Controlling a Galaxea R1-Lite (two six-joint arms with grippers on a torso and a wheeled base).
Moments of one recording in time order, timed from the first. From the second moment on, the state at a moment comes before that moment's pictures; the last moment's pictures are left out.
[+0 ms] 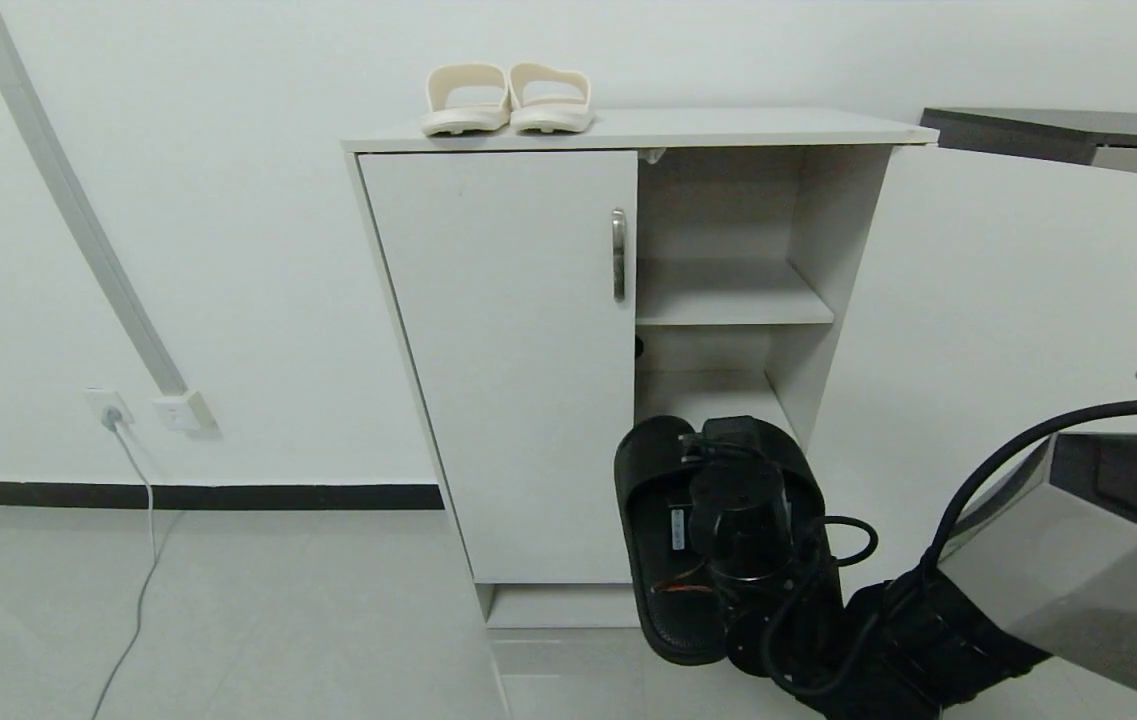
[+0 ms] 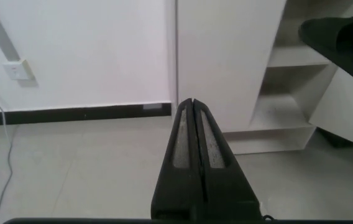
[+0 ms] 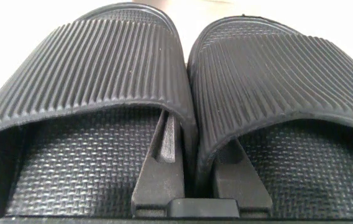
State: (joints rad) left arm 0.00 0.00 0.00 0.00 -0.03 0.02; right arm 0.85 2.14 -0.91 -0.99 -0.84 0.16
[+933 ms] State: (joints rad) left arm 0.00 0.00 0.00 0.00 -0.03 0.02; right arm 0.83 2.28 -1.03 -1.00 -0.80 0.16
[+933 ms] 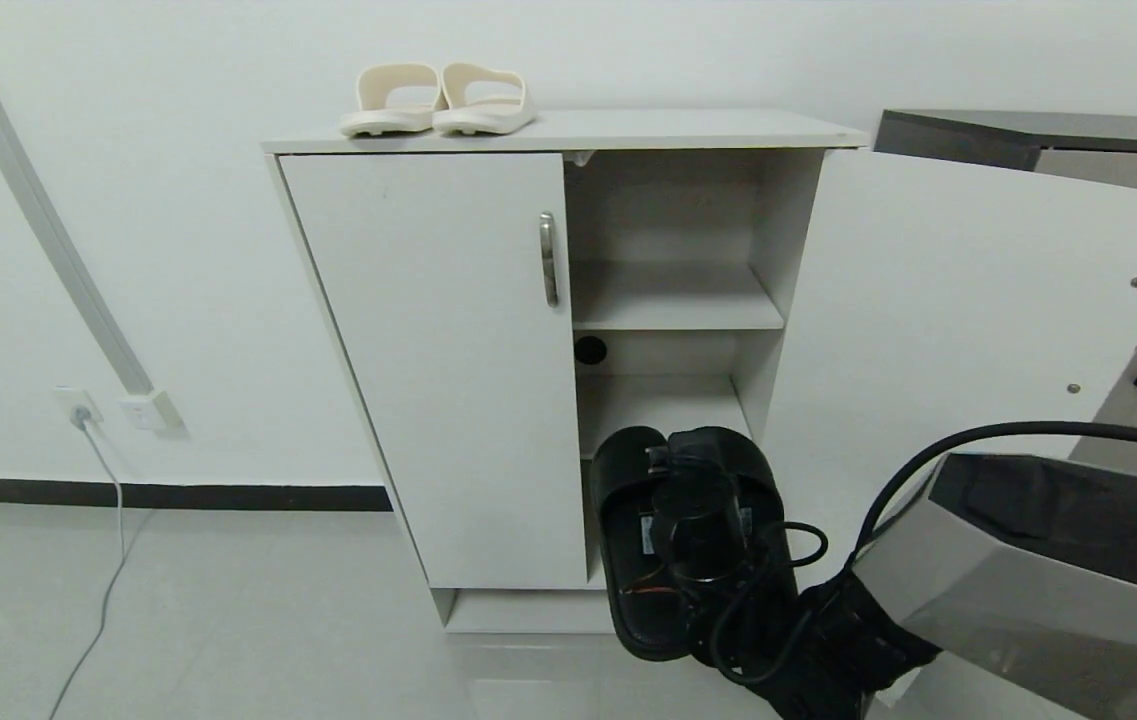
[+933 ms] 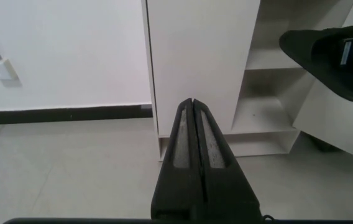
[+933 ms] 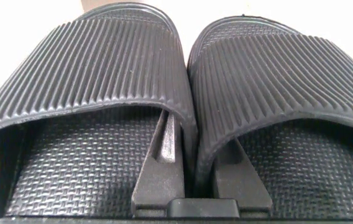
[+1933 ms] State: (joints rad) left arm 0.00 0.00 0.00 0.00 -0.03 0.02; right arm 0.79 2.44 -1.07 -1.14 -0.73 0.16
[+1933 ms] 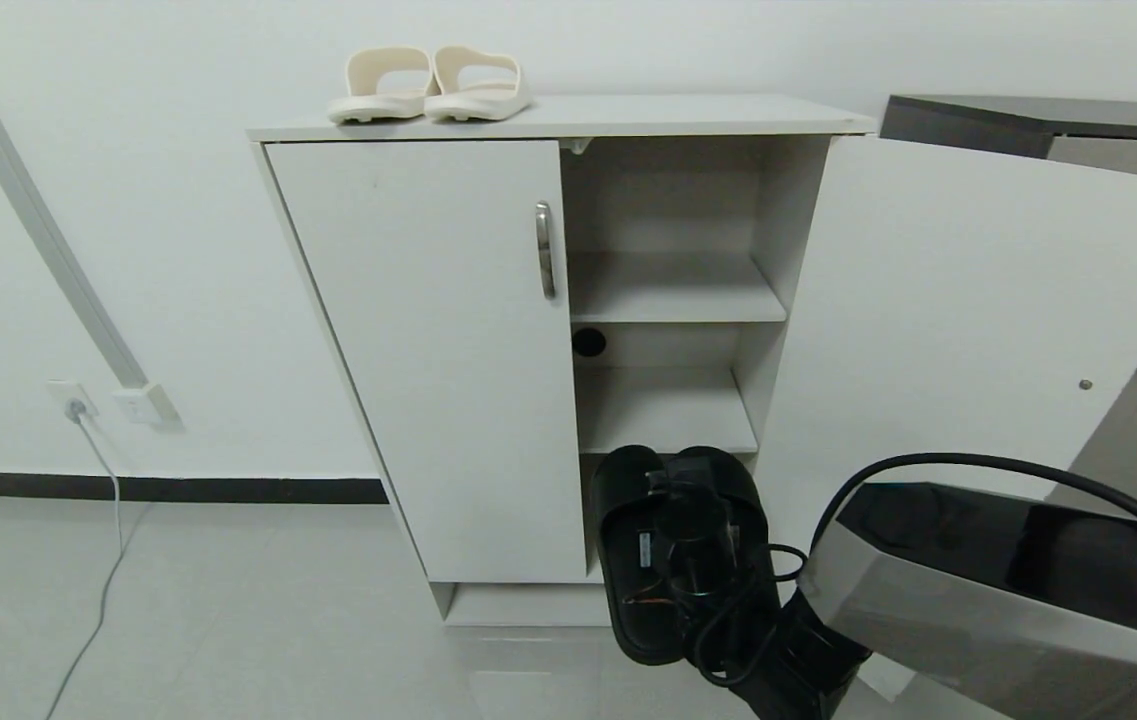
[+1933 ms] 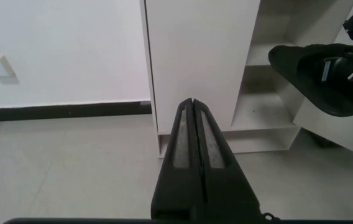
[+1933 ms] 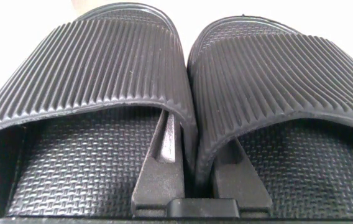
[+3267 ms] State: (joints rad) left arm 0.00 0.00 0.00 0.00 -0.03 0.02; right arm 0.78 2.52 -1.09 -1.56 -0.74 -0.13
